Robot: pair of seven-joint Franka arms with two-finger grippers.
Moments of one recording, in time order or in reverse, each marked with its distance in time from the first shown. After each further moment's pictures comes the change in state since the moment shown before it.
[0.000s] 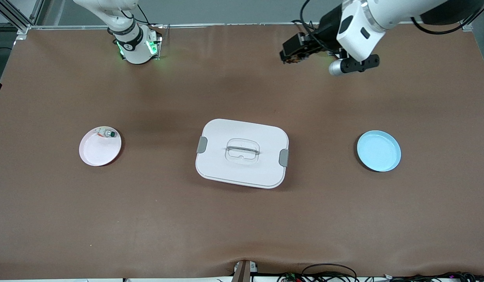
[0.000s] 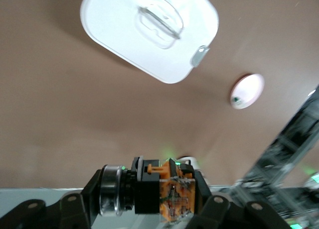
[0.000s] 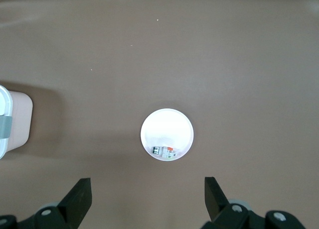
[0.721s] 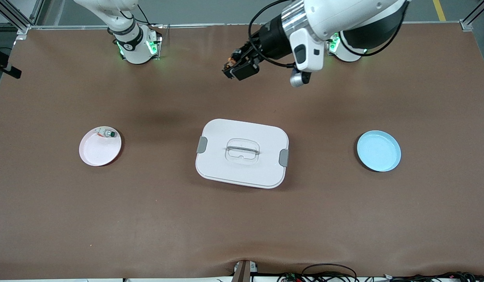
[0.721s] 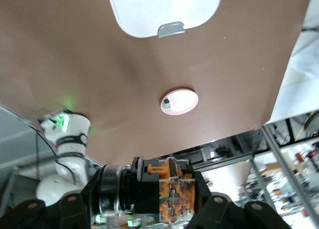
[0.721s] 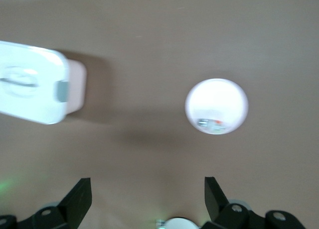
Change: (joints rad) left arm -0.204 0.157 -0.040 0.001 0.010 0.444 -0.805; right arm -0.021 0.004 0.003 -0.009 0.254 -0.162 0.014
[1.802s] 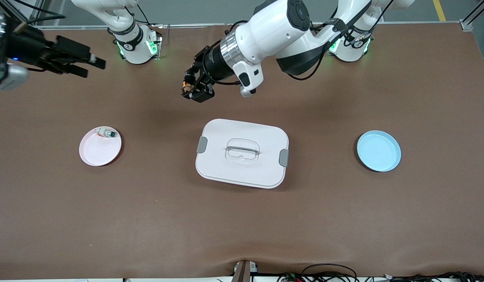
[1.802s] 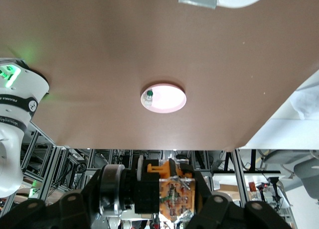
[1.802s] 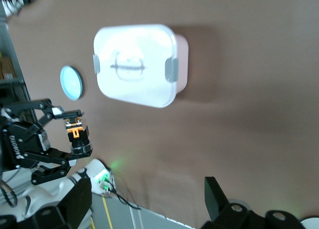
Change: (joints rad) left arm -0.238 0.217 0.005 0.018 0.184 0.376 -0.398; right arm 0.195 -0.078 0.050 -0.230 0.333 0.135 0.326
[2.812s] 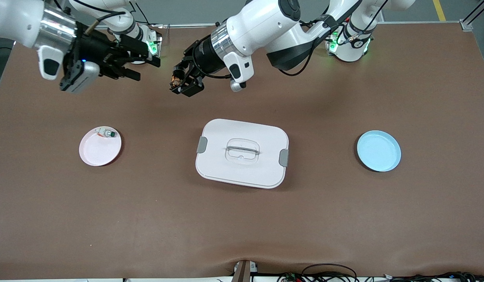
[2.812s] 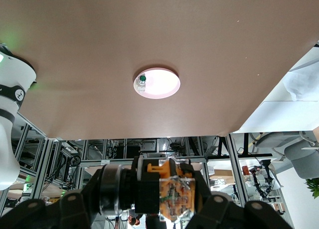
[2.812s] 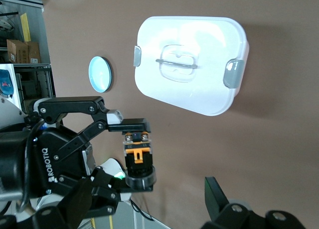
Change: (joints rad) left arm -0.073 0.011 0.047 0.021 0.000 0.067 -0.001; right arm 0.219 -0.004 0.005 -0.094 0.071 0.255 0.003
